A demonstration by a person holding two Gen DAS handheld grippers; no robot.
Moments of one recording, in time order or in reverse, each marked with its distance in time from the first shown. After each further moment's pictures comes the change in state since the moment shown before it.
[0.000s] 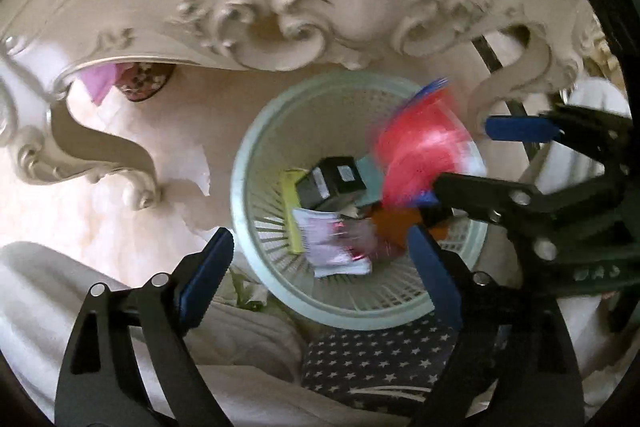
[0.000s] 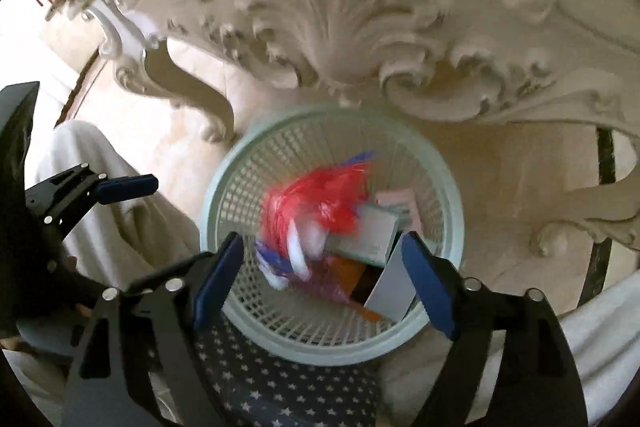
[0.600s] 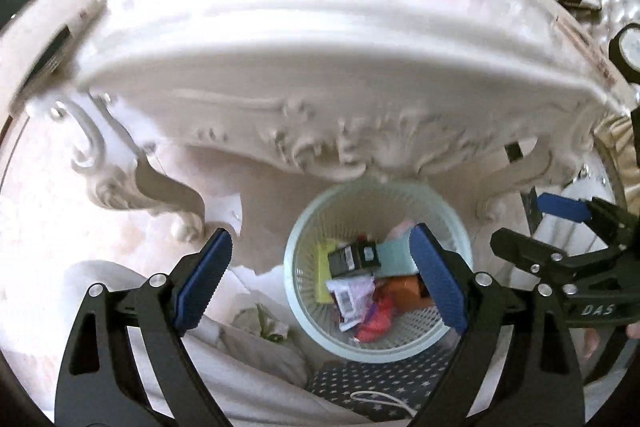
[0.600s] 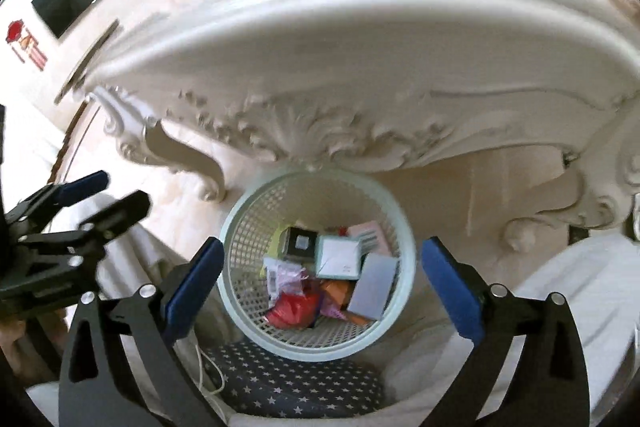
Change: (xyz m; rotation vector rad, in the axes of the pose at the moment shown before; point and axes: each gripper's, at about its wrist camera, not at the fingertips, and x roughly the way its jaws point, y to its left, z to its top) left arm -0.104 0.011 0.042 -0.124 -0.207 0.099; right arm -0.077 -0.021 -0.004 0.154 -0.138 -0.077
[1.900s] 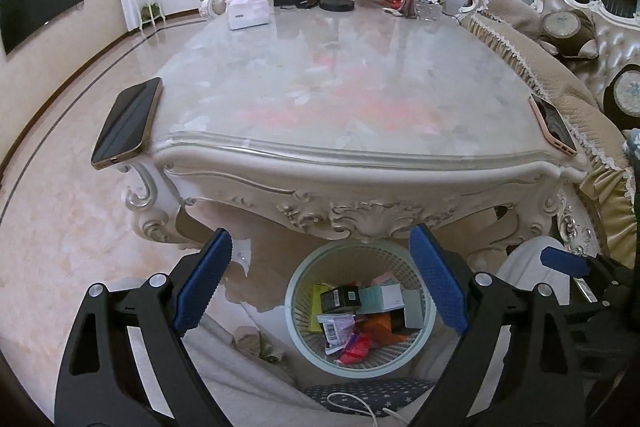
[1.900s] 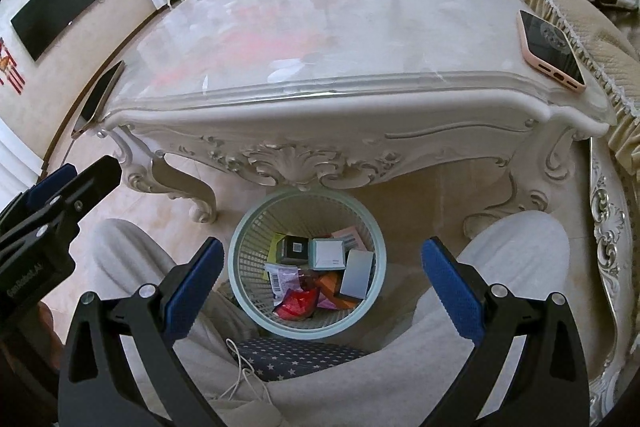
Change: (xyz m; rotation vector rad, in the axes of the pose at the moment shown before) left arm -0.098 -0.013 0.017 -0.061 -0.179 0.039; right arm -0.084 0.020 -0.004 0.058 -0.064 -0.101
